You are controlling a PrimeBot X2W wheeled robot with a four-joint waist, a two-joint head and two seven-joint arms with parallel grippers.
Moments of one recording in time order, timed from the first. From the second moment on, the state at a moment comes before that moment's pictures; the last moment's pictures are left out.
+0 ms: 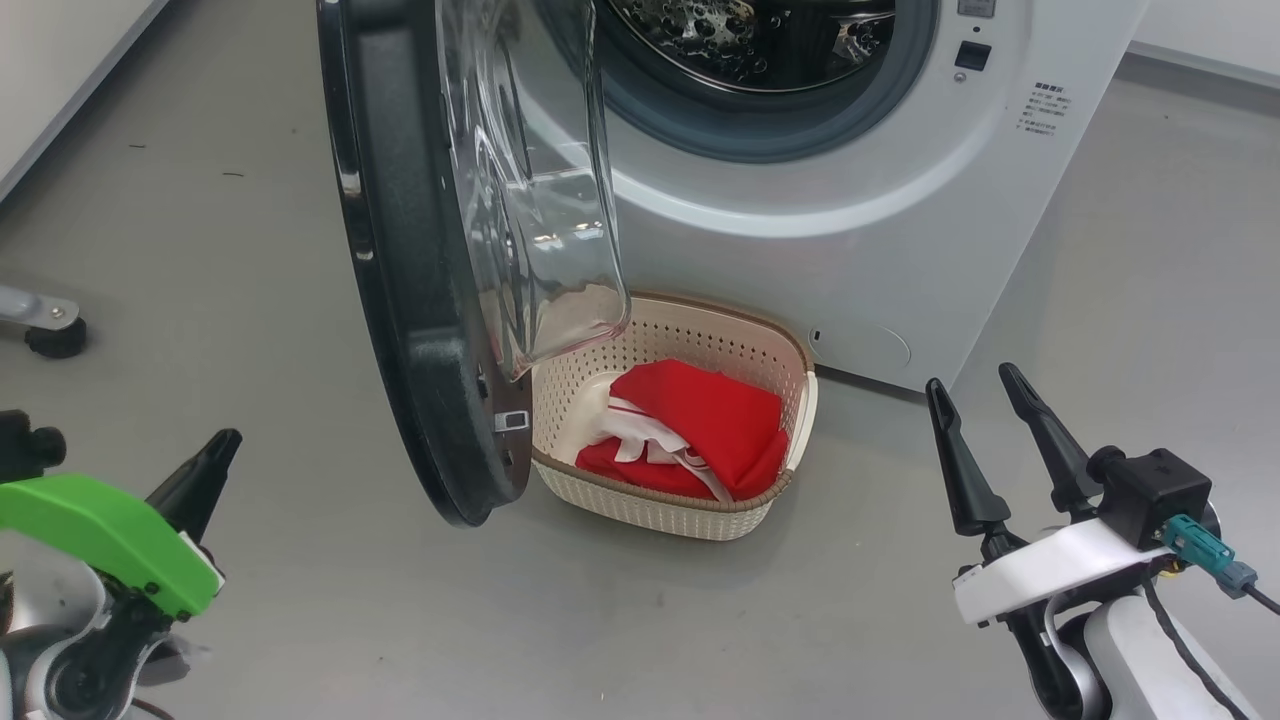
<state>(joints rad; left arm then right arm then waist) -0.14 0.13 0.19 -0.05 -0.86 -0.12 0.72 -0.11 -0.23 0.33 0.13 0.48 0.11 -0.25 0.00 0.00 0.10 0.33</state>
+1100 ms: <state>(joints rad) 0.05 0.15 0.00 -0.01 -0.44 -0.12 -0.06 -0.09 -0.22 0.32 0.12 0.48 0.11 -0.25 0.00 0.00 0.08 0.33</state>
